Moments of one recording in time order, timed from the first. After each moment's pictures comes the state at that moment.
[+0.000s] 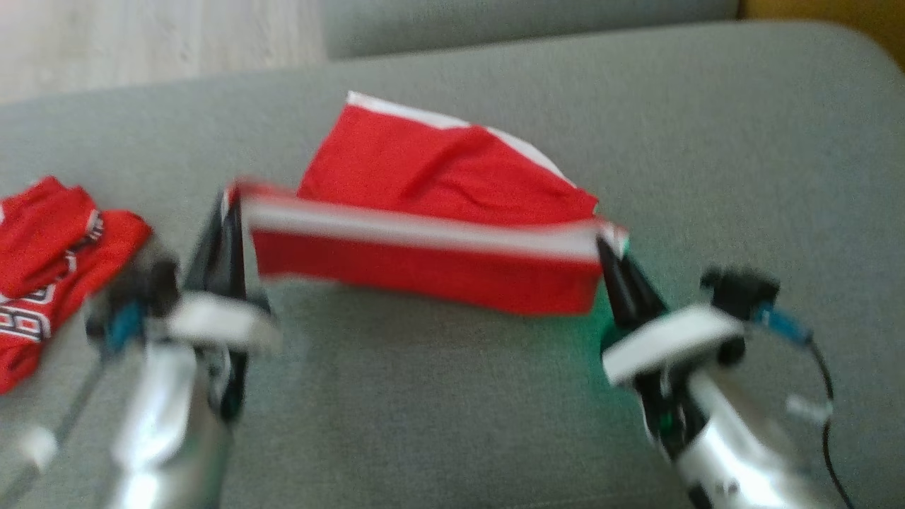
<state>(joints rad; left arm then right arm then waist) -0.42 0.11 -0.10 0.57 -0.24 -0.13 -0.25 -0.35 -0.10 0.44 0.56 0.75 0.13 -0.23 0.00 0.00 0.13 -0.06</state>
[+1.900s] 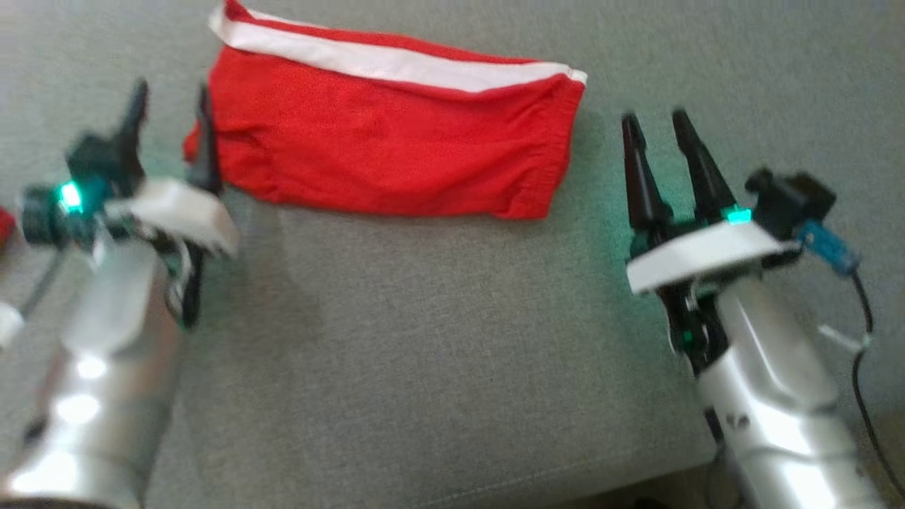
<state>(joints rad) -0.82 0.25 -0.36 0.90 -0.38 -0.01 -0.25 -0.52 -0.07 0.27 0.51 0.48 0.13 -0.25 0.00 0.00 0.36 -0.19</state>
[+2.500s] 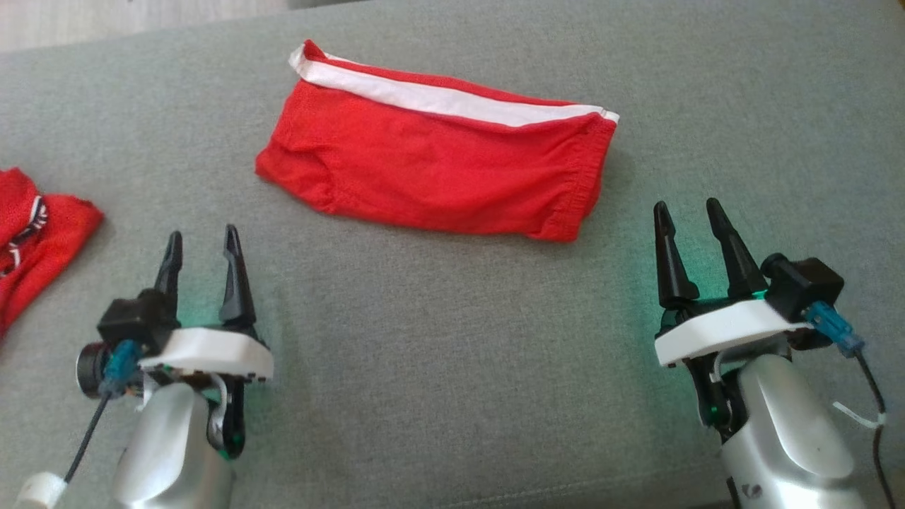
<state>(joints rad) -0.36 0.10 -0.07 0.58 -0.27 -0.03 -0.25 -0.31 -0.06 0.12 0.47 0.26 0.13 -0.25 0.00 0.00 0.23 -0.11</state>
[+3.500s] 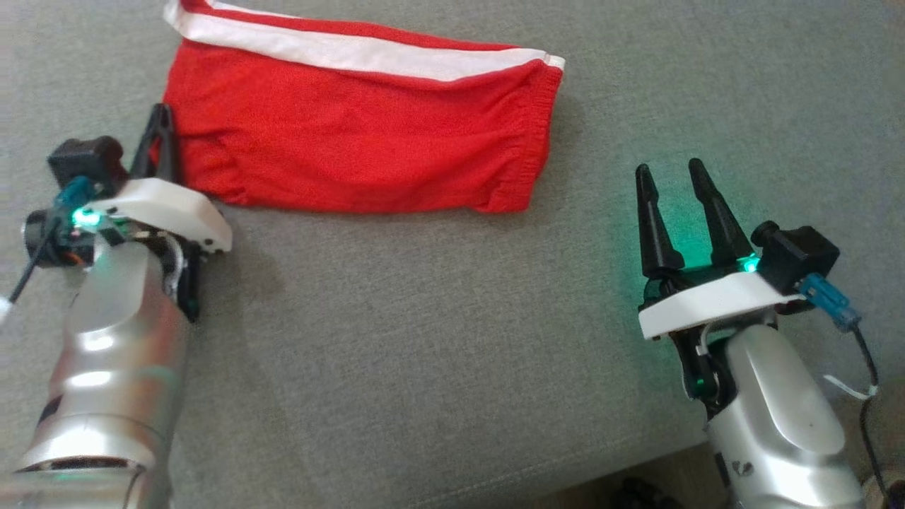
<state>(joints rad) -0.89 0.14 -0.05 1.16 -0.20 -0.12 -0.27 -0.36 -0.06 0.17 0.42 0.31 0.13 -0.25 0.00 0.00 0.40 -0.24</state>
